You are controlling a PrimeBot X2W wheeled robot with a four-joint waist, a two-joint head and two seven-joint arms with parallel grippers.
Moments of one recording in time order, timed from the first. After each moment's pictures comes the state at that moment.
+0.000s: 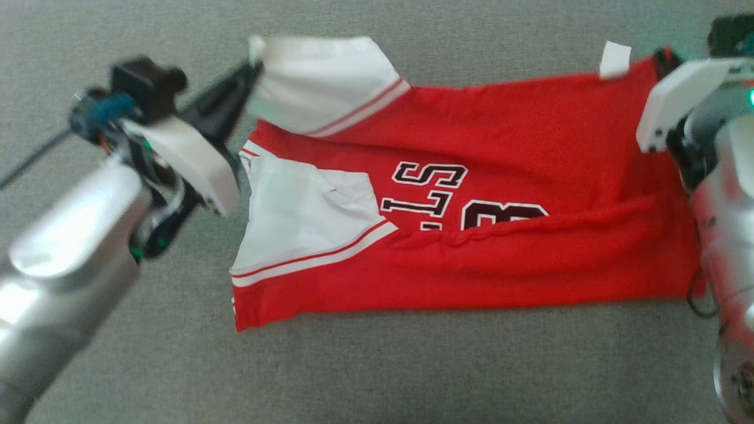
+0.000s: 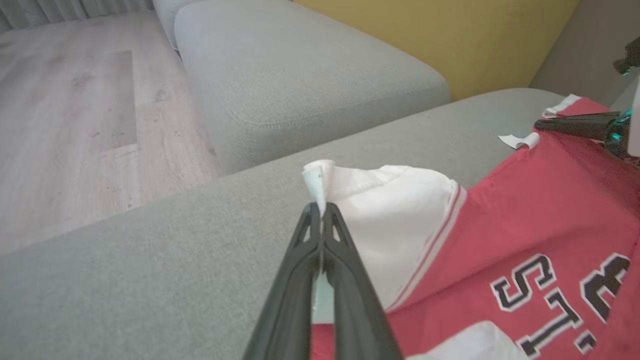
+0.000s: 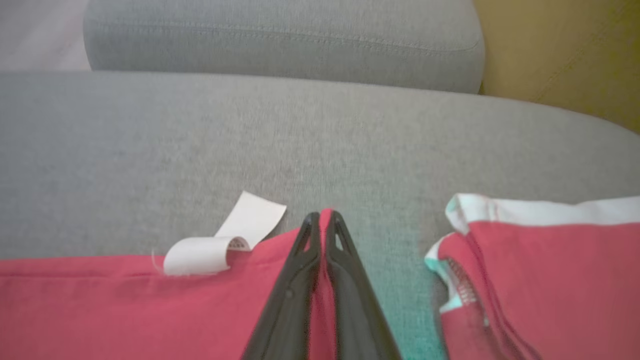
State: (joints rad) left arm -0.91 0.56 -0.97 0.32 -0.88 -0.04 0.04; right arm -0.94 -0.22 -0.04 1.04 -0.03 0.13 0.16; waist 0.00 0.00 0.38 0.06
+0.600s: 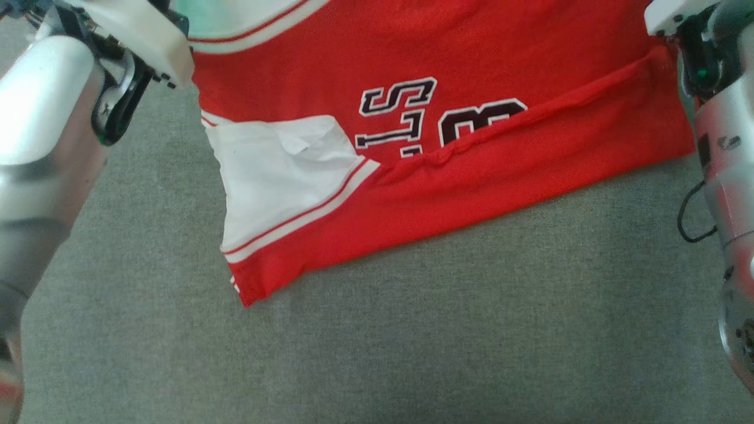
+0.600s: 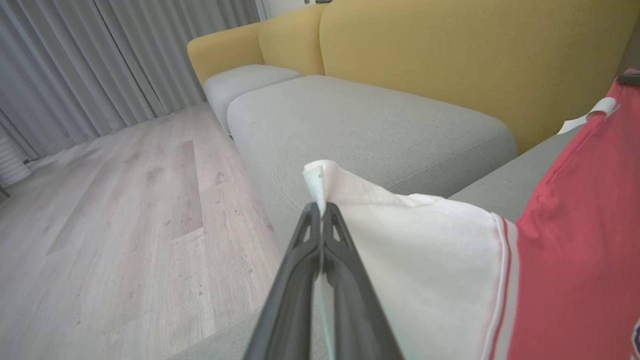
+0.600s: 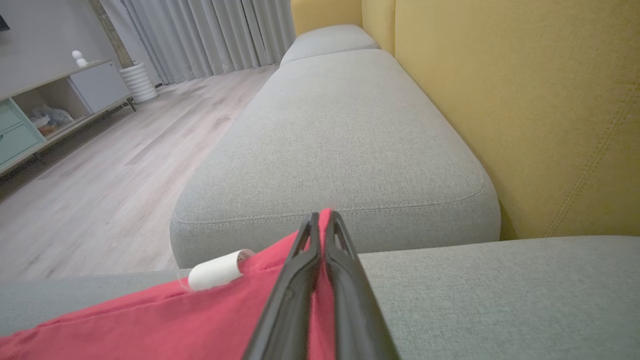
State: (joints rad) left arm -1.20 0.48 -0.94 0.63 -0.74 -0.06 -0.09; right arm -1.13 -0.20 0.09 0.97 0.30 0.13 -0.03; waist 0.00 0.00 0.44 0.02
